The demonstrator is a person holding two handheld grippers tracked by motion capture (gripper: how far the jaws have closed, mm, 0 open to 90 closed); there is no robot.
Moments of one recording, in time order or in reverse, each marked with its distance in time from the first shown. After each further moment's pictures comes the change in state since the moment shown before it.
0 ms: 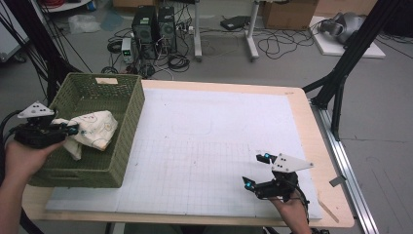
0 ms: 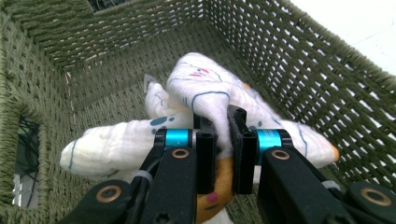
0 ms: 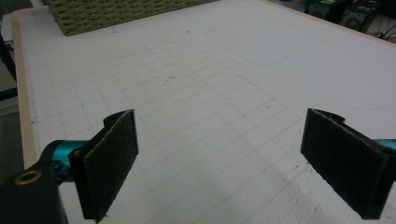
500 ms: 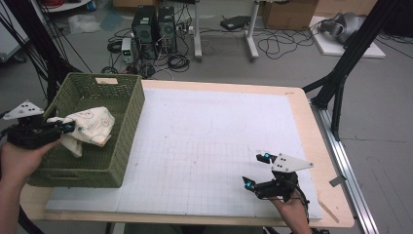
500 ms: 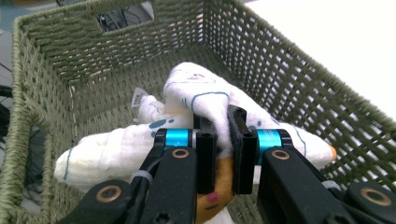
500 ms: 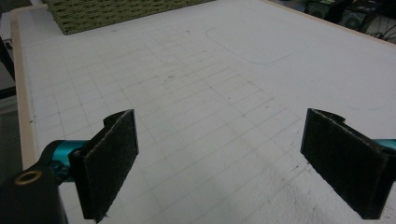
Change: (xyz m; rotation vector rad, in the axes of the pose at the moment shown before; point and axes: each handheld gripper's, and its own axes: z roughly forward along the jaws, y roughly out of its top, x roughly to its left) left arm 0.003 -0.001 -0.012 -0.105 -0.015 -0.049; right arm 0.000 0.000 0.000 0.006 0.001 0.000
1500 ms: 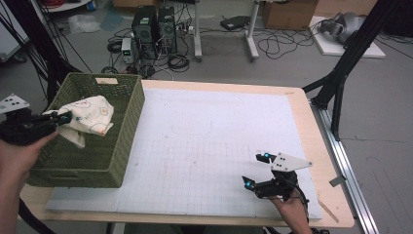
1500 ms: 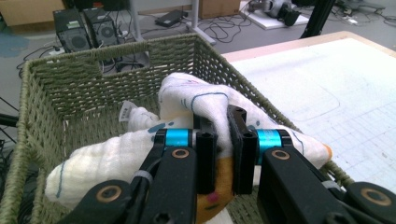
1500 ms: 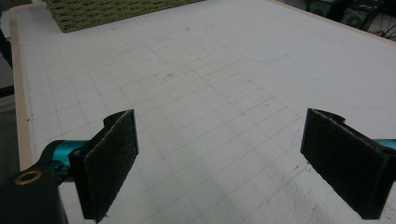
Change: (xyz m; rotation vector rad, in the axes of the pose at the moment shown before) left arm -0.004 0.016 -0.016 -0.152 -0.036 -0.053; right arm -0.002 -0.001 0.002 0.005 0.004 -0.005
